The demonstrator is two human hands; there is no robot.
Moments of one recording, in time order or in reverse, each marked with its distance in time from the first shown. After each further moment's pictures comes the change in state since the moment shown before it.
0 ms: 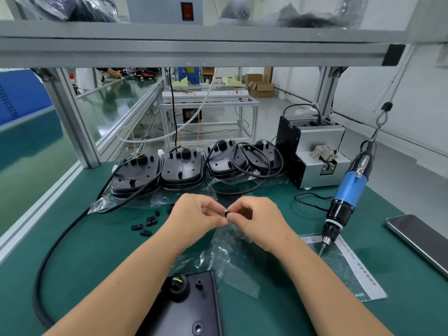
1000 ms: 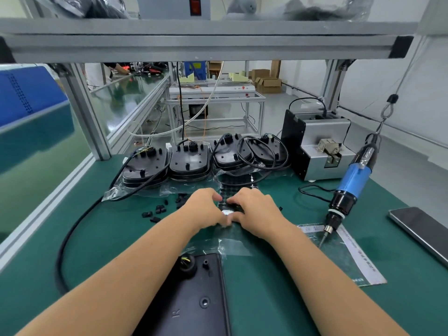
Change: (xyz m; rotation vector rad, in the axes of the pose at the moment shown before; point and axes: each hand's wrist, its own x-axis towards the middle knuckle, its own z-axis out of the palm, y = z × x) left_hand 0.017 -0.006 0.012 0.177 -0.101 -0.244; right_hand 0.021 0.012 0.020 -0.555 -0.189 -0.093
